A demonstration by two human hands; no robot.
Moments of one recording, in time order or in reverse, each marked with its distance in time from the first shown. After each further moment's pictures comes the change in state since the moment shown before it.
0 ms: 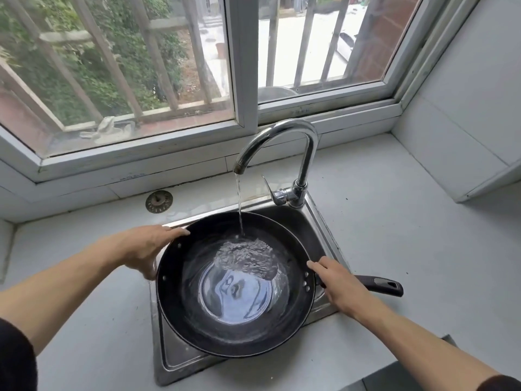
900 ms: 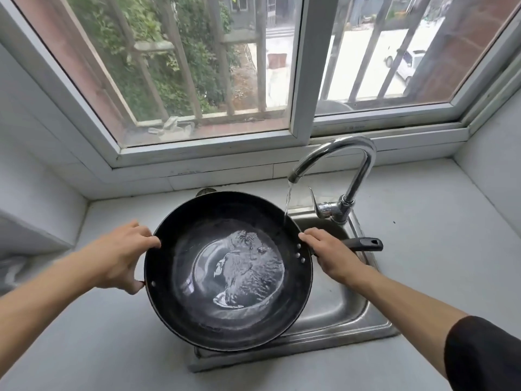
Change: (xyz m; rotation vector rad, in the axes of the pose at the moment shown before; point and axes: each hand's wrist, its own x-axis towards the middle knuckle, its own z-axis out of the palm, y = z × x) left_hand -0.141 -0.013 0.011 0.013 0.129 -0.293; right_hand 0.118 -0.054 -0.029 0.002 0.174 -0.423
